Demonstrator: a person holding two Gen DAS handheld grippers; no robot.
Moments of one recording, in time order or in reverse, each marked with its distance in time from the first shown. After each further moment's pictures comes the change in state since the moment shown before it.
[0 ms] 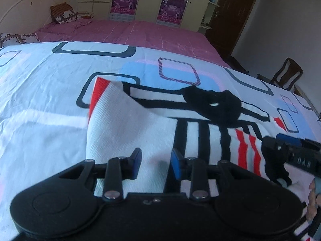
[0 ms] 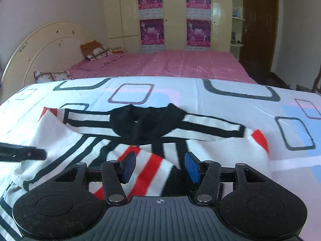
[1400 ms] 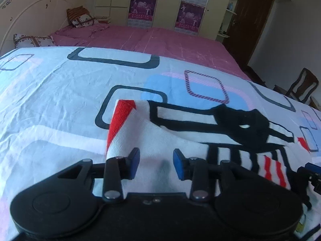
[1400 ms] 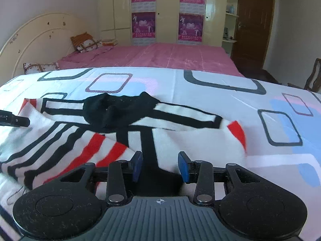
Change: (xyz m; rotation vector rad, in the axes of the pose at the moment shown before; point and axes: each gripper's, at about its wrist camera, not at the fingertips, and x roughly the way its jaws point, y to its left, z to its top) left arm 0.019 0.025 0.022 -0.039 -0.049 0.084; right arm -0.007 -0.047 -0.015 -0.008 0.033 -0.056
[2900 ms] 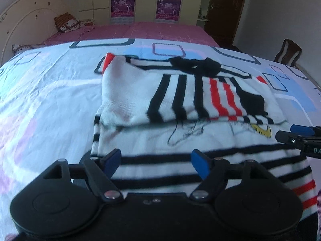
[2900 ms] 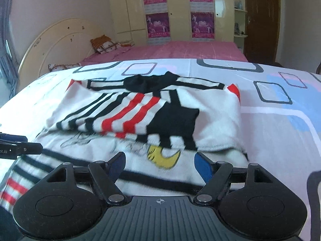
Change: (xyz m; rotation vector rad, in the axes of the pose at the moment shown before) left arm -0.127 -0.039 -0.125 0.139 0.045 -0.005; right arm -0.115 0.029 -0.086 0.020 -0.001 0.110
